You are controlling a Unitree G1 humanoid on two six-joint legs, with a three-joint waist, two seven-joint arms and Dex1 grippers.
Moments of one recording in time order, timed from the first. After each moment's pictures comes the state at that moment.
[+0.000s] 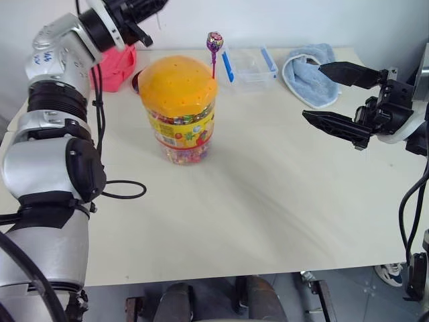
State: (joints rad) left arm -1.62 0.58 0.22 1.21 -0.26 0.13 -0.94; right arm -0.69 -0.84 -0.28 -0.14 0.76 0.46 1.10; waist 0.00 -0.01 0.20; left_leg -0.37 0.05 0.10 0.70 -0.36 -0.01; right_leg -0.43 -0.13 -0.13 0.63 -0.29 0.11
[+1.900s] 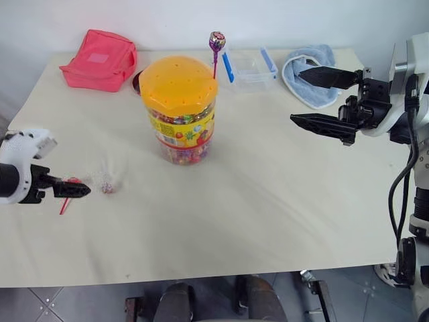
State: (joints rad) left arm -0.55 1.36 0.22 -0.18 -0.62 1.61 -0.72; right arm -0.82 -0.81 -0.17 0.05 0.68 0.43 1.25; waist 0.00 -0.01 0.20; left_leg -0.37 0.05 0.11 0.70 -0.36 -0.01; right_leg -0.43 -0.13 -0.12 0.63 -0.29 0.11
